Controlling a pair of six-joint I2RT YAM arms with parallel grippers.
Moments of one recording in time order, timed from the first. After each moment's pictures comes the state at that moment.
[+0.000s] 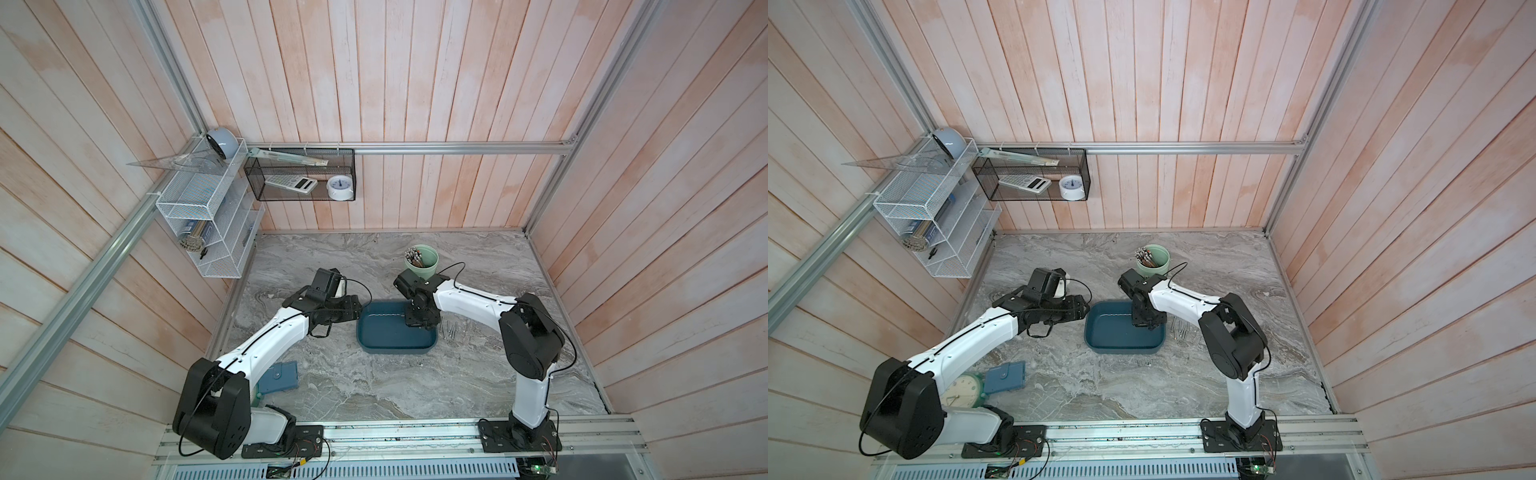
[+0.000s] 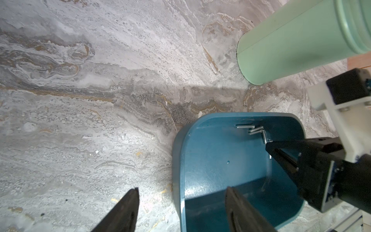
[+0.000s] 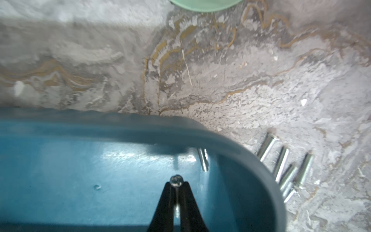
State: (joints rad) left arm -0.40 1.38 0.94 -0.52 0.18 -0.48; right arm 0.76 1.92 1.39 -0.86 0.15 0.66
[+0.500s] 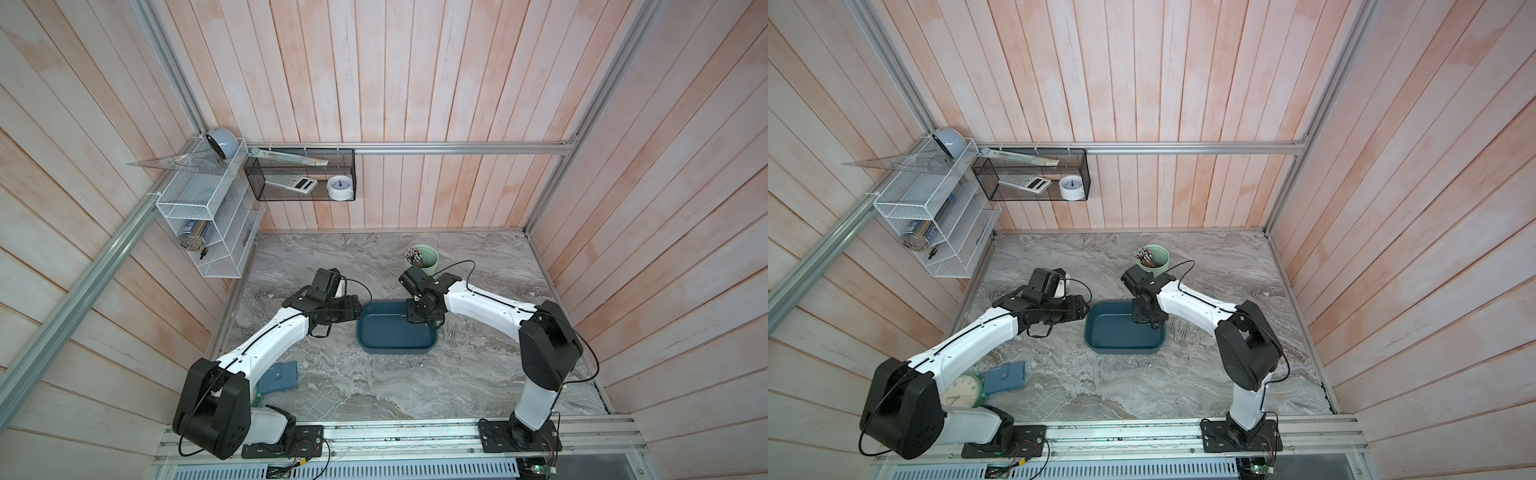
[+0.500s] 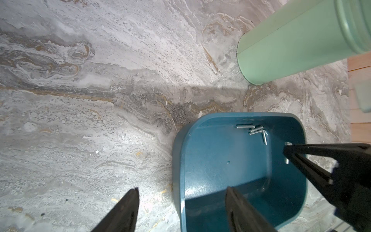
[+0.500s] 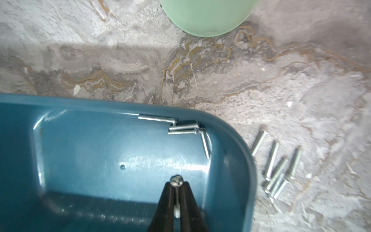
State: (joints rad) left arm -0.40 1.38 0.94 -0.52 0.17 -0.48; right arm 0.76 1.78 1.34 -0.83 0.13 0.66
